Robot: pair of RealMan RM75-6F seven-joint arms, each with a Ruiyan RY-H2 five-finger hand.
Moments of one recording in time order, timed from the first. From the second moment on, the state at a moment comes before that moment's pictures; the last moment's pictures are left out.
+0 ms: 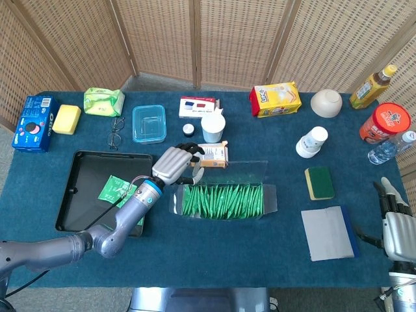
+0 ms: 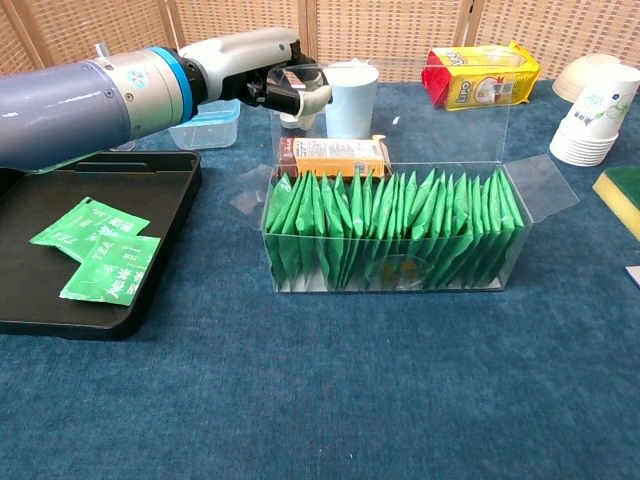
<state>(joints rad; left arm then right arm) -0.95 -1.63 -0.32 -1.40 1.09 0.82 0.19 0.05 -1.14 0.12 -1.68 -1.39 1.51 0.00</state>
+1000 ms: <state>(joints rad) -0.98 -1.63 -0.24 -1.37 0.98 0.92 0.49 0.05 -1.13 0.12 -1.70 -1.40 1.52 -0.02</state>
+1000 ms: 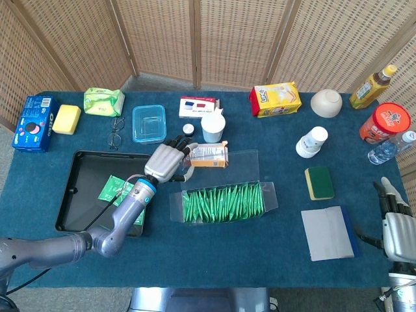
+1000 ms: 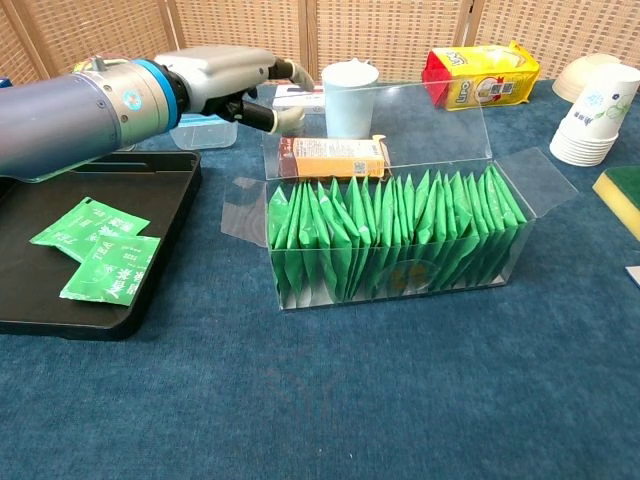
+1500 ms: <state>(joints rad) -0.90 -1.46 -0.22 -1.58 1.25 1.12 0.39 0.04 -1.13 0.12 -1.69 -1.40 1.52 -0.01</state>
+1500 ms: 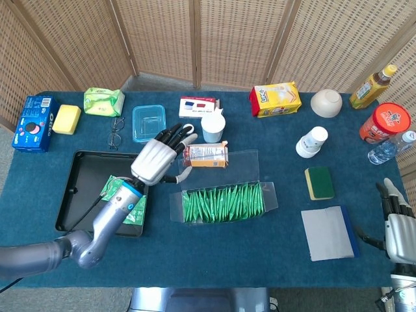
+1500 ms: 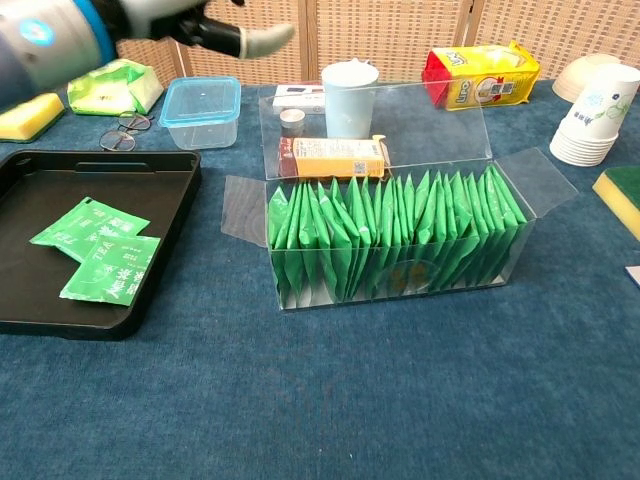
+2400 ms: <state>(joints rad) -1.01 -1.39 -0.16 -1.67 1.38 0.86 0.47 0.04 -1.15 0.12 -1.64 -1.40 1.52 0.04</state>
